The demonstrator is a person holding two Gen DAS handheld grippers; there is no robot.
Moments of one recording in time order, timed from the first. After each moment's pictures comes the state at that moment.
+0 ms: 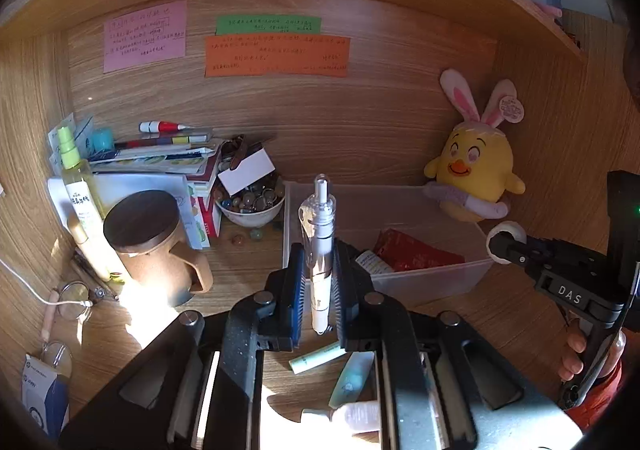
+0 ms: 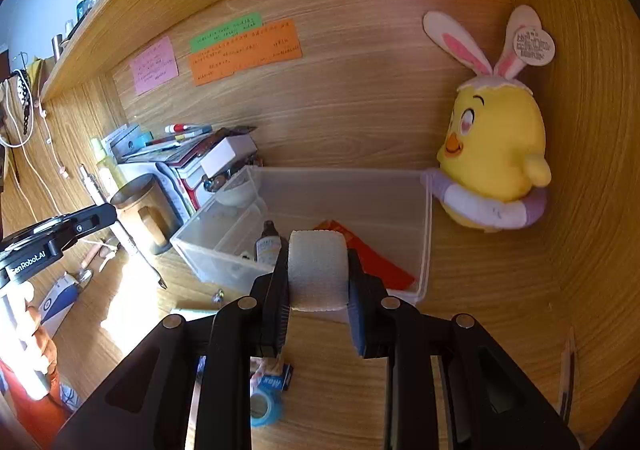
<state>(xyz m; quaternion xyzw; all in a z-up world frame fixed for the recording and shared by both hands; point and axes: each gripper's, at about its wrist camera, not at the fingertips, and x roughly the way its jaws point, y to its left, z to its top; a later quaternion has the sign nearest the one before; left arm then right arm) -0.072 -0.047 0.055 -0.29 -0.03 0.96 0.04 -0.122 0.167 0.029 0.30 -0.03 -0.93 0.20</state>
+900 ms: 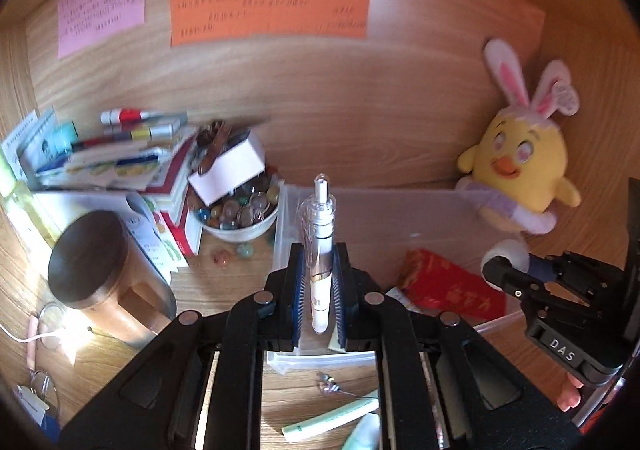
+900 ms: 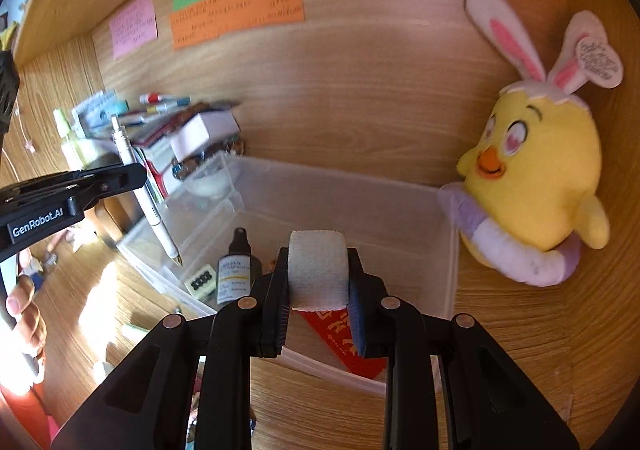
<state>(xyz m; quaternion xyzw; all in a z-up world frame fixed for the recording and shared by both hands) -0.176 -0.037 0.024 -0.35 -0.03 0.94 0.01 -0.195 0.138 0.006 0.34 0.03 -0.92 0.20</state>
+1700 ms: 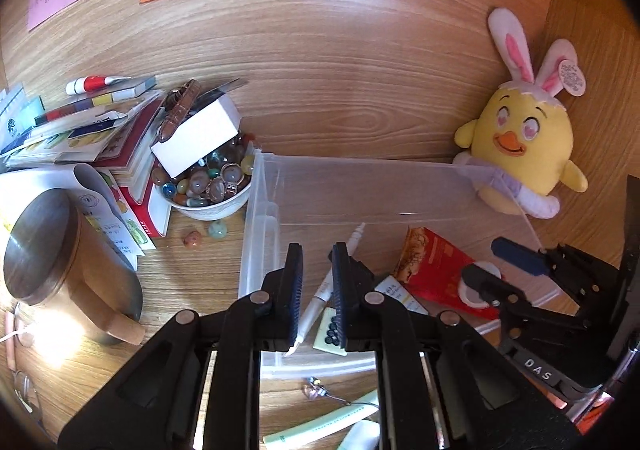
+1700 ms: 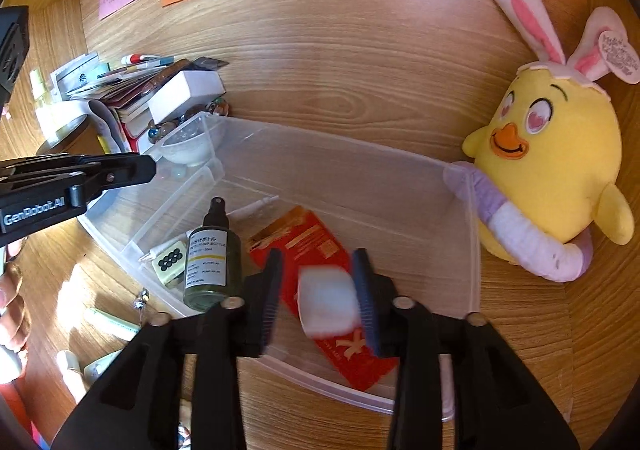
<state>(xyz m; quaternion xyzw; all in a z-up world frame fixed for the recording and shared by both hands) -0.195 -0.033 0.001 -0.39 -0.04 0.92 0.05 -0.210 0.126 -0.018 0.36 0.08 -0.91 0.17</state>
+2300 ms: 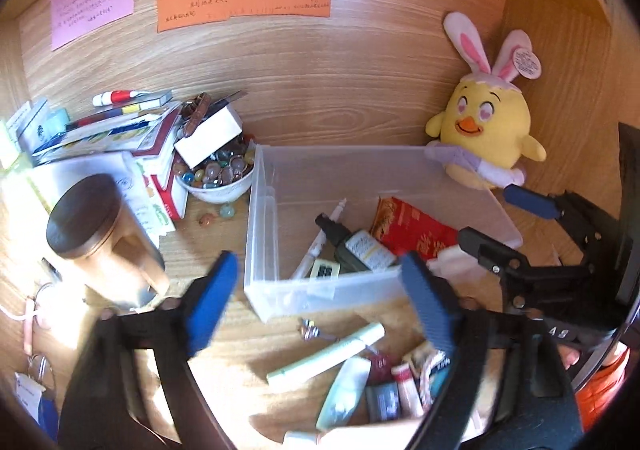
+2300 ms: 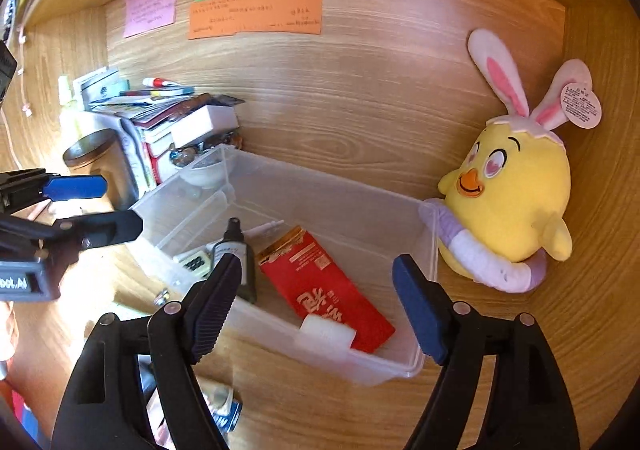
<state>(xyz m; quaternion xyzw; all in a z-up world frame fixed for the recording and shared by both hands) -0.125 -0.027 0.020 -0.36 -0.01 0.93 0.06 -0.166 0.131 0.017 0.31 0.10 -0.93 0.17</state>
